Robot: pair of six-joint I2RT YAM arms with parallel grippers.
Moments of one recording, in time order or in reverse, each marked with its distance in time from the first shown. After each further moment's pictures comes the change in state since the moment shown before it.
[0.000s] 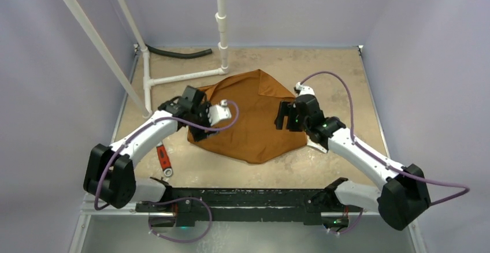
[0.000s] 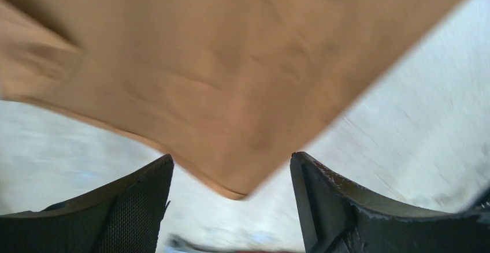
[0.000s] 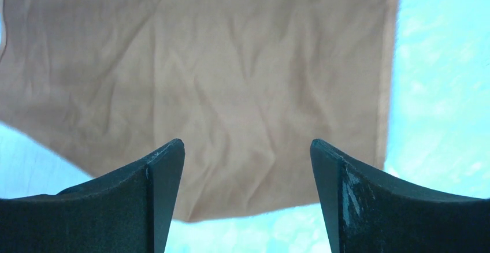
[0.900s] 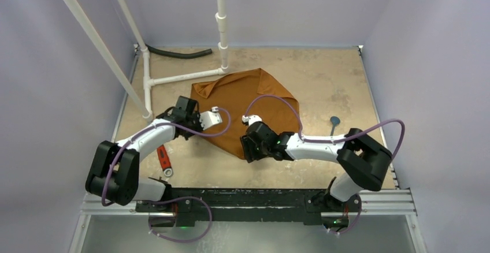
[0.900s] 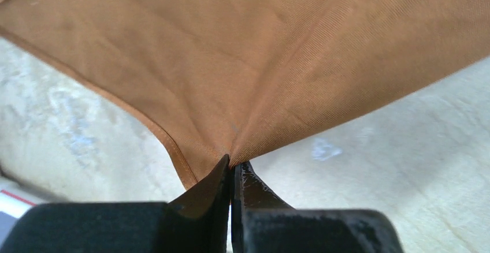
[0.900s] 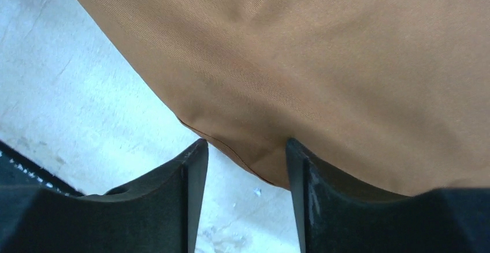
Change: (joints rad) left arm 0.076 0.018 -0.322 0.256 -0.138 0.096; right arm 0.485 0.373 -0.008 0.156 -0.046 0.035
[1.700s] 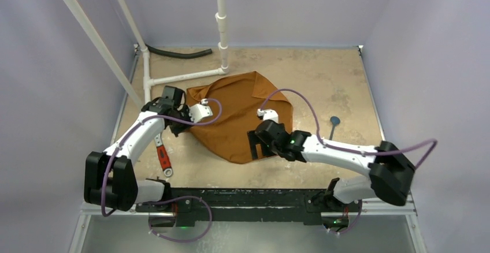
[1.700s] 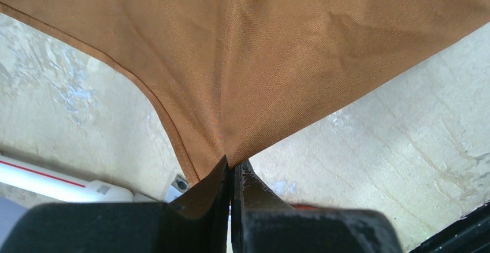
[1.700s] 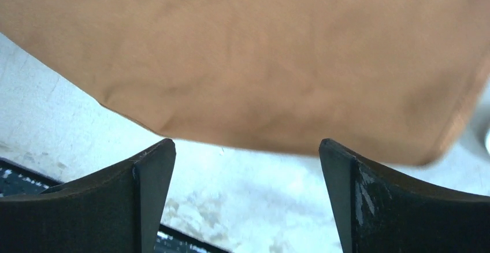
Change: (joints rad) left arm 0.151 -0.039 0.212 -0.351 0.132 0.050; right arm 0.003 -0.142 0.053 -0.206 0.188 0.071
